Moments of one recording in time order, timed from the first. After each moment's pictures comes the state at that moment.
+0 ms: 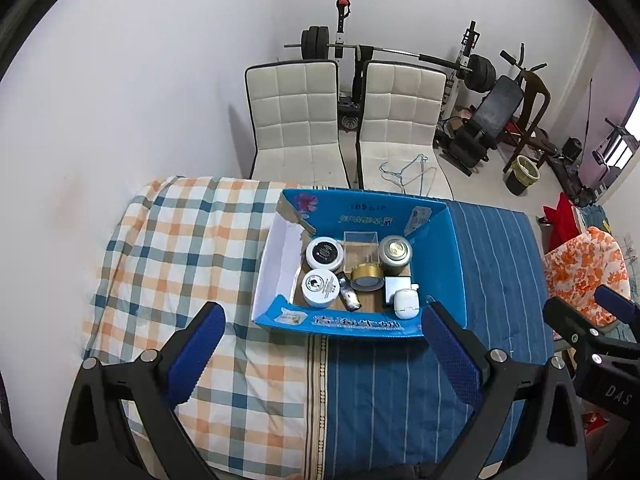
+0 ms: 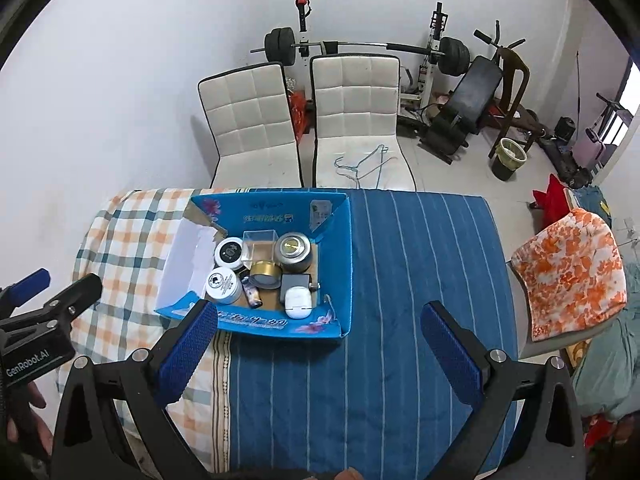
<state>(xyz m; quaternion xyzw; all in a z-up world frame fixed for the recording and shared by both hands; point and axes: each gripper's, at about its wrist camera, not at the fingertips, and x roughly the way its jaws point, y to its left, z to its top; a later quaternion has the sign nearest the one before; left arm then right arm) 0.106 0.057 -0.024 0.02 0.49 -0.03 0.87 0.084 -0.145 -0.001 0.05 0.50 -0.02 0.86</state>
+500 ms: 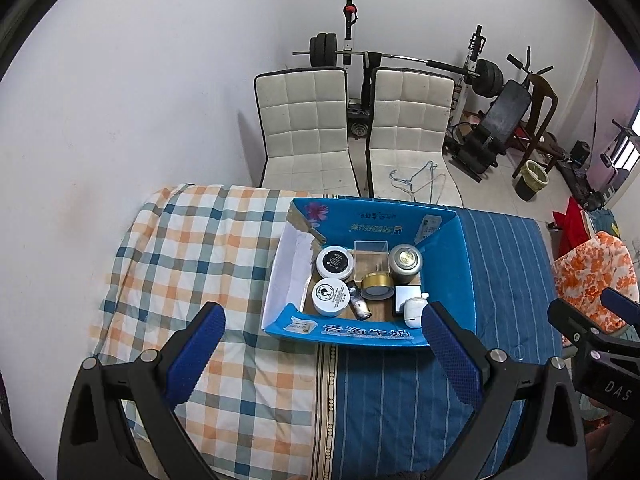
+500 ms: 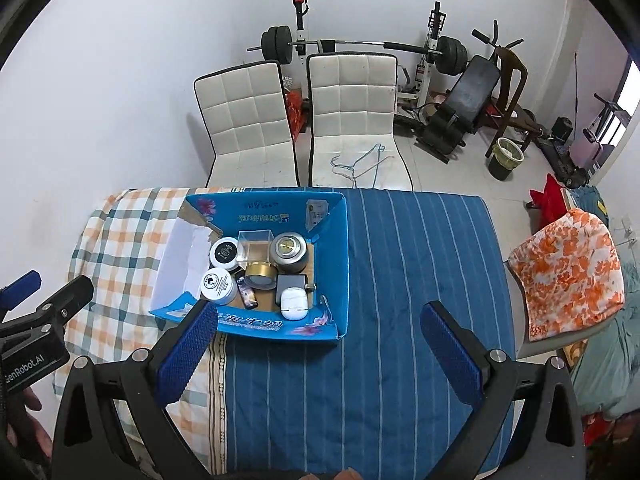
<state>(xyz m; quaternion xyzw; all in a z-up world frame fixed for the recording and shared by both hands) 0.110 0.058 -0.024 0.03 0.48 -0.02 0.88 0.087 -0.147 -0.008 0.05 0.50 -0.02 0.86</state>
